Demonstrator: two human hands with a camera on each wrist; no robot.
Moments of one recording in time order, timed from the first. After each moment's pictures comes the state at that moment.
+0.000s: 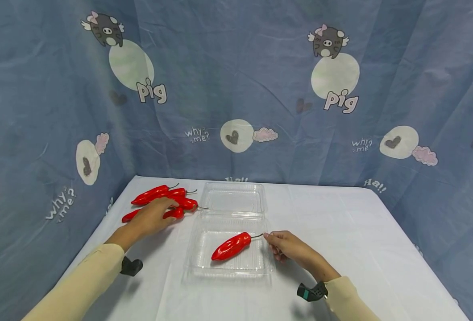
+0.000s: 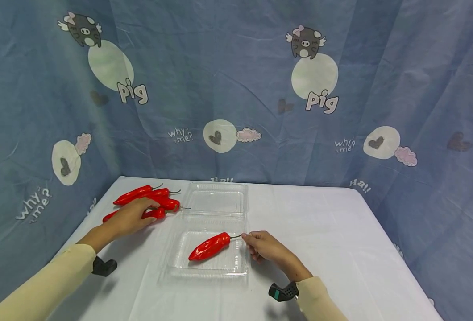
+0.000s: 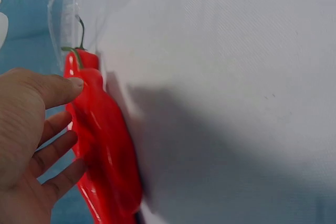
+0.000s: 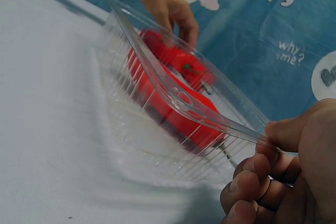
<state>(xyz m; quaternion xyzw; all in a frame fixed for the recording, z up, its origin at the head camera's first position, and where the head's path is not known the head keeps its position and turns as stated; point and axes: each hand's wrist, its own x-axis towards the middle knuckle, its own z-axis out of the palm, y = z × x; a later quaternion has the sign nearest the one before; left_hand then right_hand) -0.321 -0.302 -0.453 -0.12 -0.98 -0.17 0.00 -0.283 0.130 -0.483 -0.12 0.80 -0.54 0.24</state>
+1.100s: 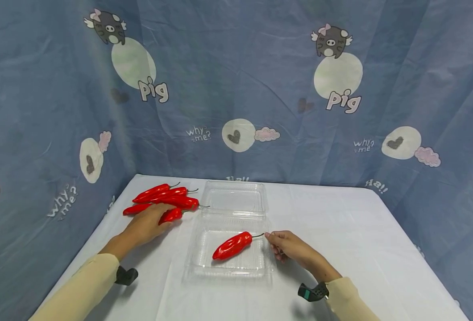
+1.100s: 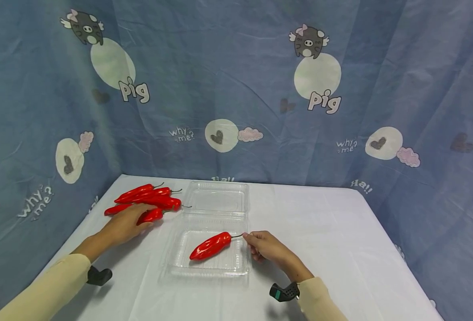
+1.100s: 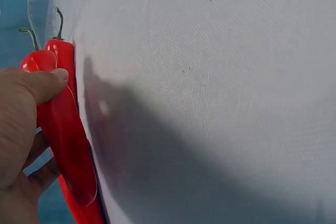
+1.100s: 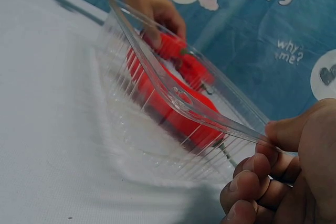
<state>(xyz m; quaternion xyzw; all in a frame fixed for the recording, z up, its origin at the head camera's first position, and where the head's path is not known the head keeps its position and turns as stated) -0.304 -0.316 -0.475 -0.10 -0.98 -0.15 0.04 -0.283 0.131 -0.484 -0.12 0.80 -0.54 0.24</state>
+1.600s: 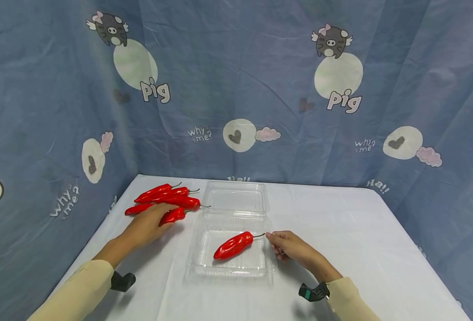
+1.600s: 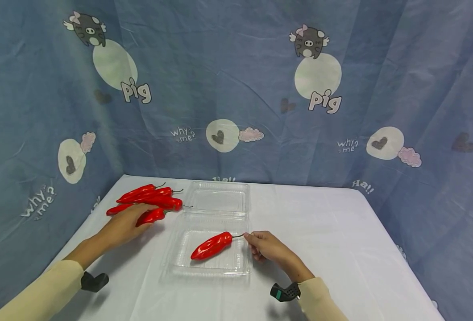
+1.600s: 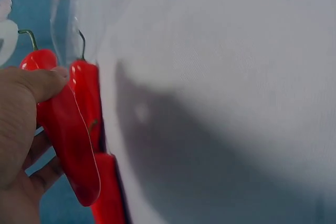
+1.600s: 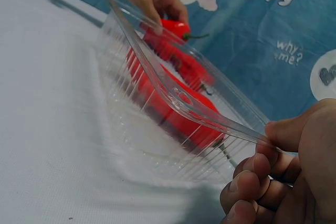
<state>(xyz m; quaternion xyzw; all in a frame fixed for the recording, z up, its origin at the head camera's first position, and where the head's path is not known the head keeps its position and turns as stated) -0.286 -0.309 -0.459 -0.14 -0.97 -0.16 0.08 -0.283 0.131 -0.485 -0.12 0.80 -0.54 0.24</state>
